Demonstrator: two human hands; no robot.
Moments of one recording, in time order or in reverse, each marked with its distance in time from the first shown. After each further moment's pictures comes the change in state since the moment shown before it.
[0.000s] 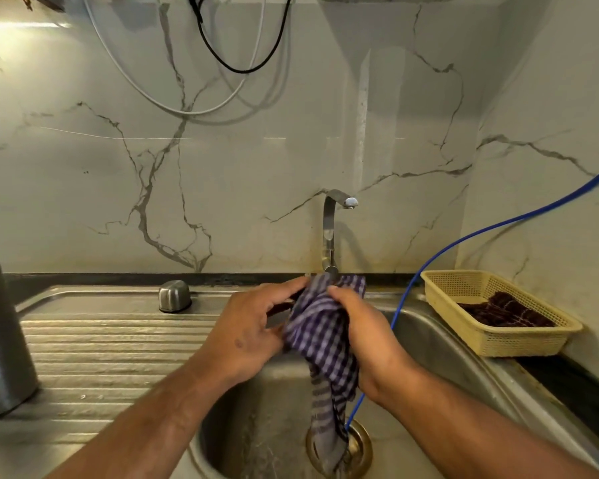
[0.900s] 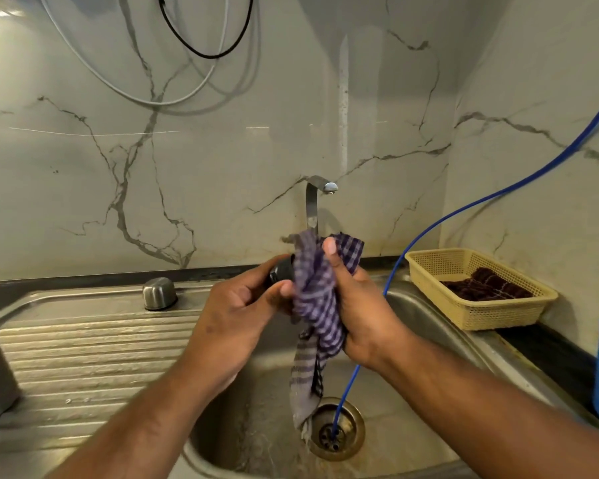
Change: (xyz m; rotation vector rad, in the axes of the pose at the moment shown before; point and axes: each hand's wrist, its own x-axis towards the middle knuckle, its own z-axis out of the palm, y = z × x) left_hand -0.005 0.016 0.014 -0.659 0.084 -0.072; right_hand -0.001 -0.021 -0.003 0.101 -0.161 -0.221
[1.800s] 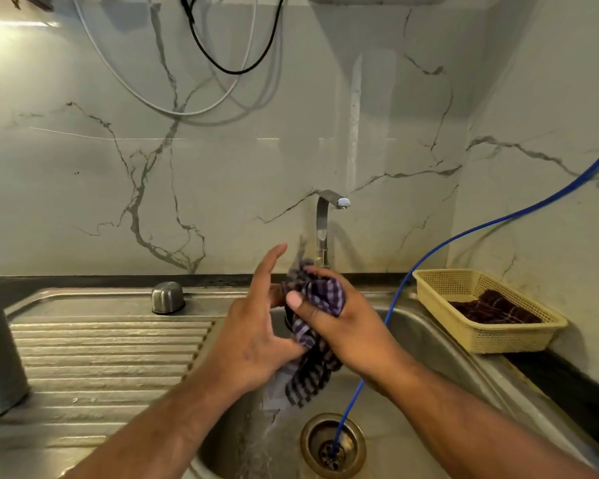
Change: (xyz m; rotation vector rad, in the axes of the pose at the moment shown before) left_hand 0.005 -0.022 -0.012 0.589 -0.012 0.051; right_hand -0.003 0.008 -0.001 -0.647 -0.052 -0.170
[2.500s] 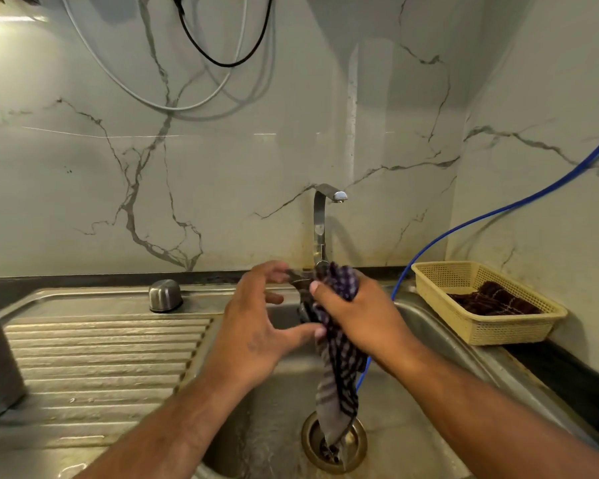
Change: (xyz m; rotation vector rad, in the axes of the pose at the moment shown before) left_hand 0.001 -0.004 0.009 0.049 0.110 -0.011; right_hand 0.007 0.000 -0.016 -0.230 0.182 0.150
